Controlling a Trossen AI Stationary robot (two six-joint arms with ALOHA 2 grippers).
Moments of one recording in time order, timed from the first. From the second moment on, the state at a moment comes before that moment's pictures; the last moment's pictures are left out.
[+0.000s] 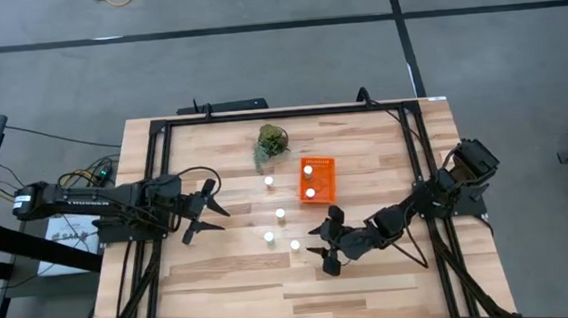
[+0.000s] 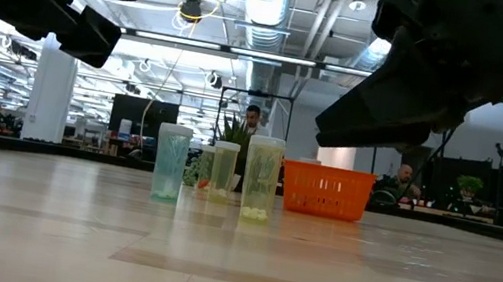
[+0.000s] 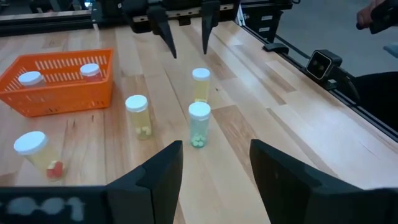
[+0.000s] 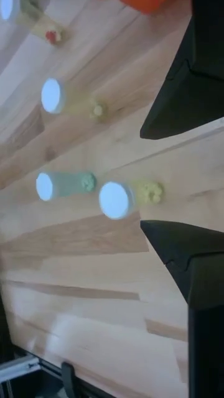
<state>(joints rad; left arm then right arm) 0.04 0.60 0.20 0.04 0.38 0.13 0.49 1.72 0.74 0.34 0.49 0.47</state>
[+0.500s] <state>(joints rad) 0.04 0.60 0.20 0.04 0.38 0.13 0.50 1.90 0.85 0.35 0.50 0.53</state>
